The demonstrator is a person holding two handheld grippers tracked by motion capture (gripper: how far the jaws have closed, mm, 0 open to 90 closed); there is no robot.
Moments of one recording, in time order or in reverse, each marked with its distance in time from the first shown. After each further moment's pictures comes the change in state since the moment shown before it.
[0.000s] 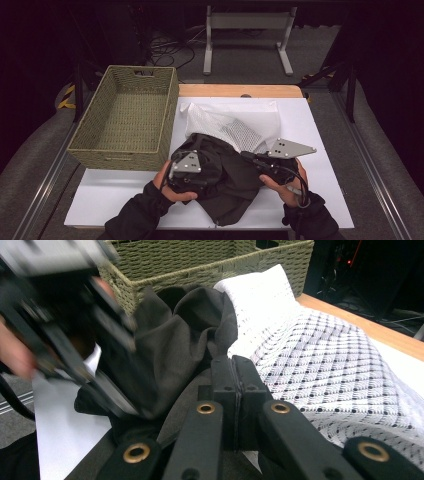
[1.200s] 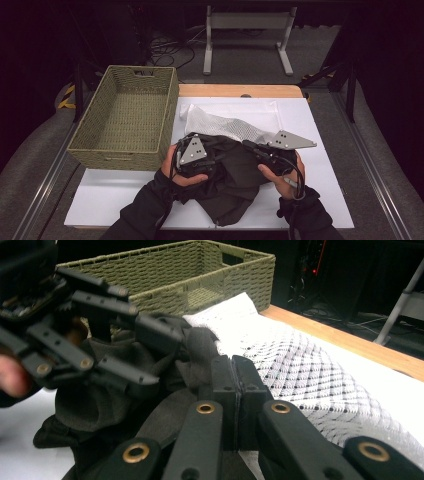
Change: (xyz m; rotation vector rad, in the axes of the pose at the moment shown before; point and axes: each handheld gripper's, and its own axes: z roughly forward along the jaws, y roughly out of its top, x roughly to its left) left arm 0.015 0.022 0.031 -0.074 0.286 0.100; right arm -0.013 0.008 0.010 -0.049 -0.094 0.049
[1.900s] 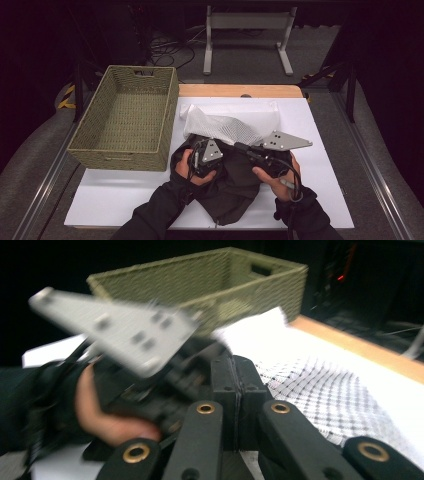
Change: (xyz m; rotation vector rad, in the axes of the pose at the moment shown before) left arm -0.004 -0.015 0.049 0.116 0.094 -0.092; right arm 0.018 0.010 0.001 -0.001 0.092 -0.017
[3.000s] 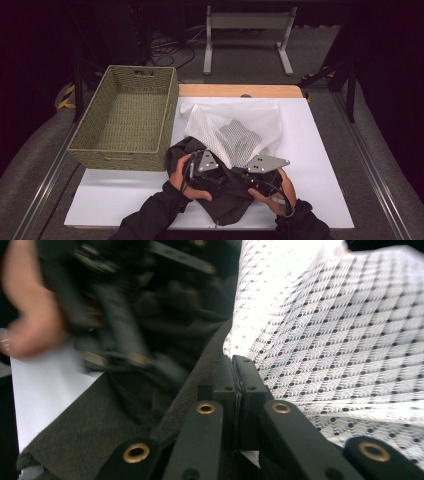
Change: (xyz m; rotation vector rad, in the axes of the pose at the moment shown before) left arm -0.021 -0.022 -0.003 0.141 -0.044 0.023; right arm 0.016 -0.055 0.022 0.232 0.015 -0.107
